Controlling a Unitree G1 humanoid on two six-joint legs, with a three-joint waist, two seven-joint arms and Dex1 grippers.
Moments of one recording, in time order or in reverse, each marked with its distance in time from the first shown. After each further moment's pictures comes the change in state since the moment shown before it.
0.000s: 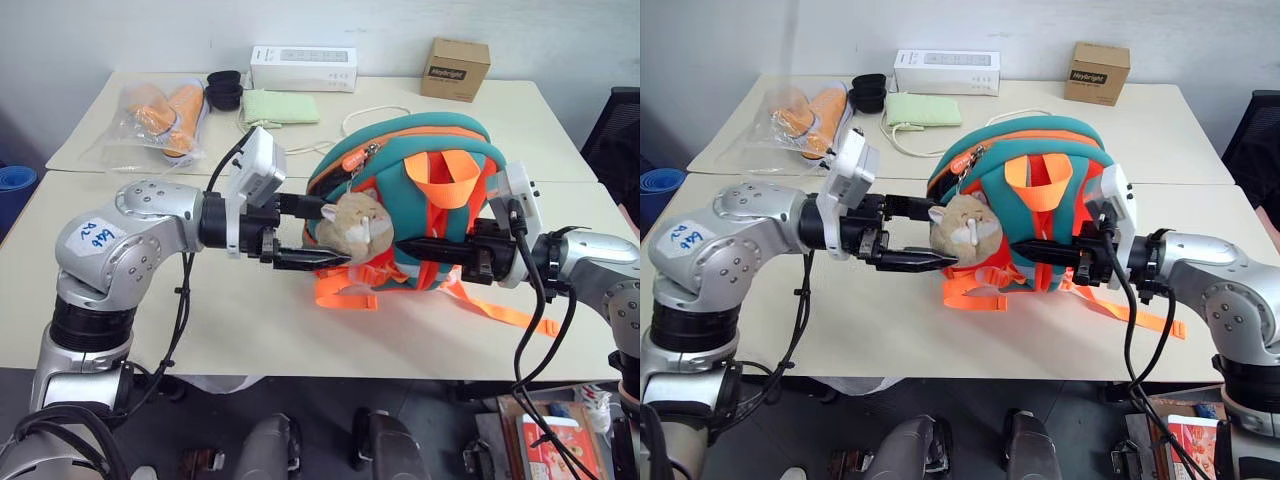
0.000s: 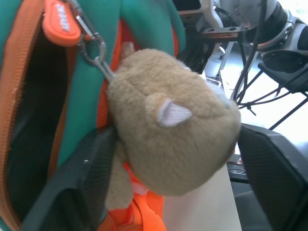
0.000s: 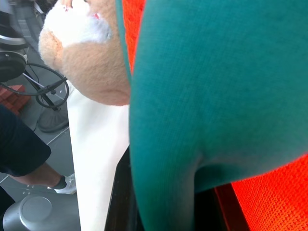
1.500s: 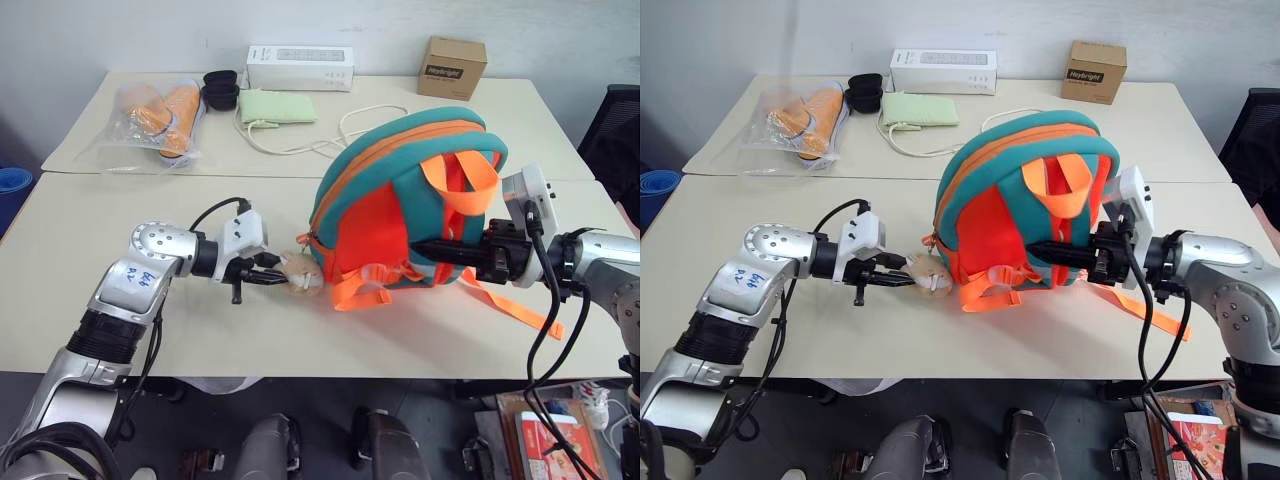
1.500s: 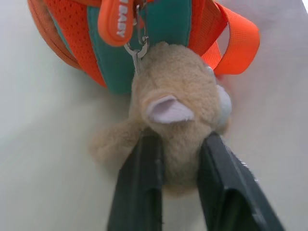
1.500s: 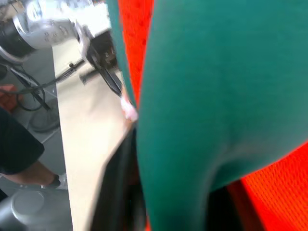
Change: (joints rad) left arm 0.176 0.061 -0.104 0.346 0.419 -0.441 -0.222; right arm 0.069 -0.089 -0.019 0.090 -0.101 -0.079 0.152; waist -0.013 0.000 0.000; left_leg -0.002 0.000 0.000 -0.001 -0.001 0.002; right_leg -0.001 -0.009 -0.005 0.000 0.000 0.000
